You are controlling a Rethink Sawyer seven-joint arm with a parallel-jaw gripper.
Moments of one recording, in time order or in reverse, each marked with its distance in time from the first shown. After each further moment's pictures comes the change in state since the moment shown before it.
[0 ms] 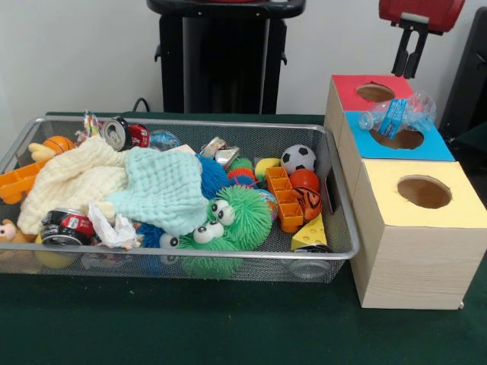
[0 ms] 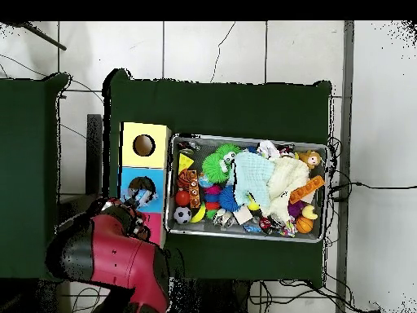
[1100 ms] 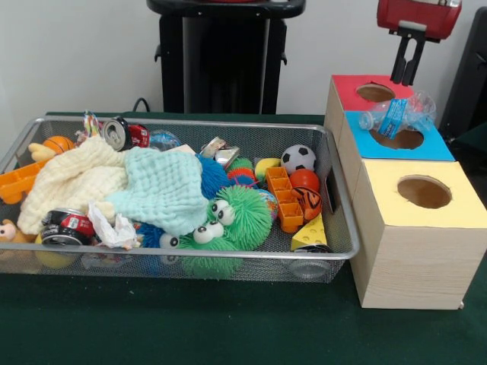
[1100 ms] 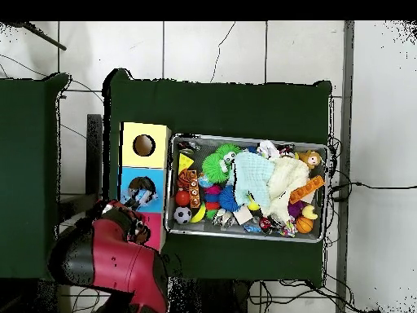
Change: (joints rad) arm 0.000 0.000 0.032 0.048 0.000 -0.111 0.000
